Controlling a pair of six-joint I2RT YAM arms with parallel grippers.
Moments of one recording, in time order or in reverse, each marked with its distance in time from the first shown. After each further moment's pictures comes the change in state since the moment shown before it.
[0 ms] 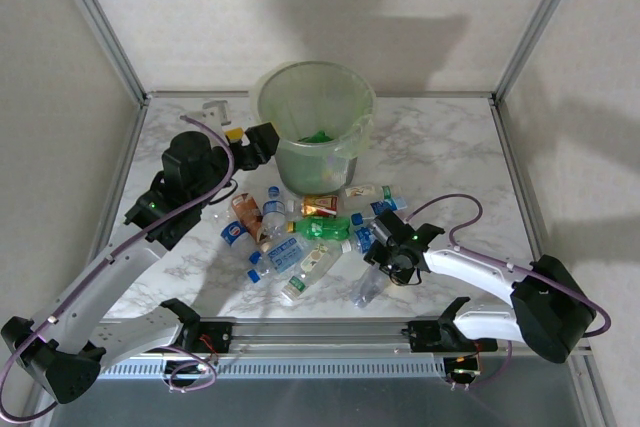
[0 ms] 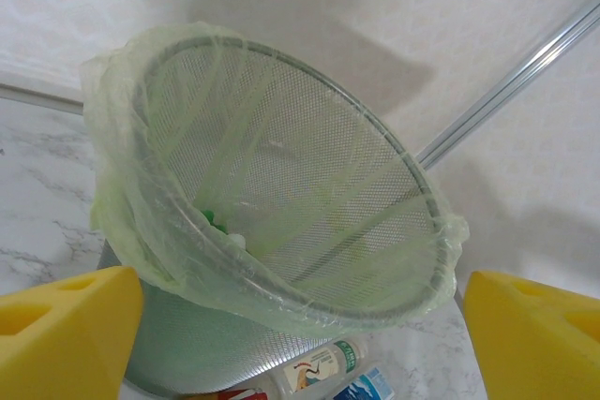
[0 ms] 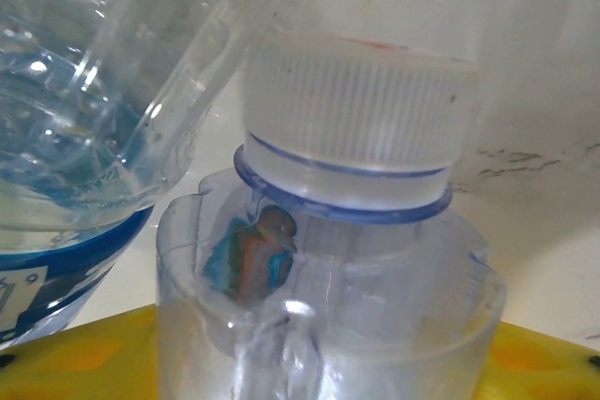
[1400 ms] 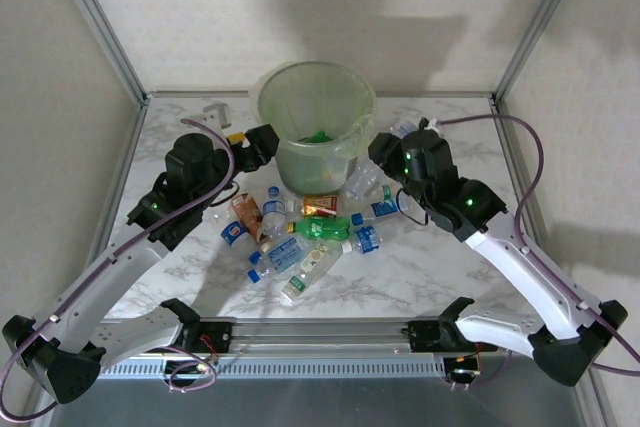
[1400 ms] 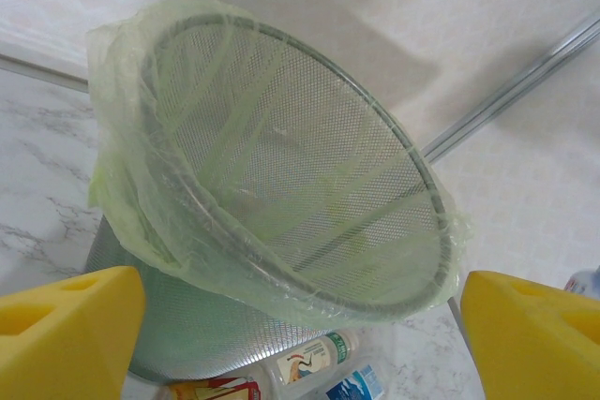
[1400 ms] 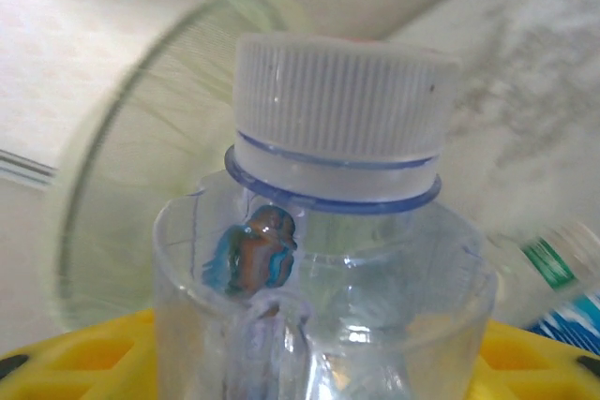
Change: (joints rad) left arm 0.000 0.000 -0.022 0.000 -0.003 -0.060; right arm -0.072 -0.113 0.678 0.048 0.325 -0.346
